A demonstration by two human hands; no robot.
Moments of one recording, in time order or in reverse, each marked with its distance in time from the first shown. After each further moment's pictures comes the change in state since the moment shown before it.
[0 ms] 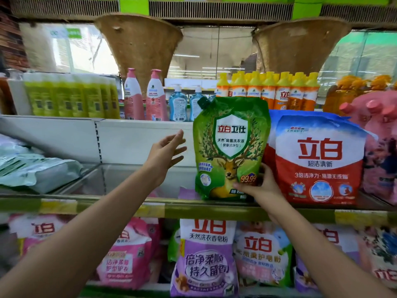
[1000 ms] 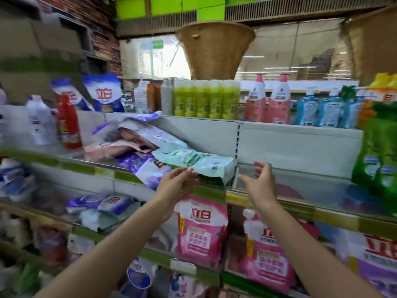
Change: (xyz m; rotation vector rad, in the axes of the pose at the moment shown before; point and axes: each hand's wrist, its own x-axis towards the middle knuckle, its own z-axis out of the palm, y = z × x) left_hand -0.104 0.048 -0.410 -0.033 0.290 -0.136; right_hand -0.105 -0.139 0.426 0.014 -0.022 -0.097
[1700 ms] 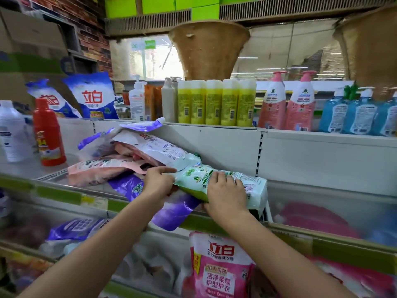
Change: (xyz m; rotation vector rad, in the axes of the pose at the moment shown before) left_hand 0.160 0.025 -0.070 0.330 0.282 0.056; right_hand 0.038 -0.033 0.154 -1.208 -0.260 -0.525
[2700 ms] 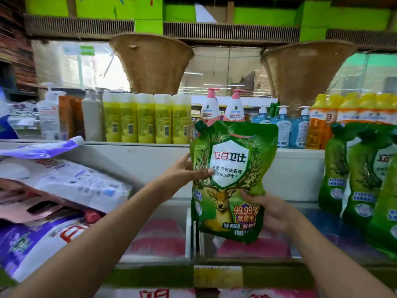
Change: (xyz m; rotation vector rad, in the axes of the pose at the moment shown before) left_hand 0.002 0.064 0.194 -0.029 -0.959 0.263; right_hand -0.026 0.253 0.007 1.915 -0.204 0.334
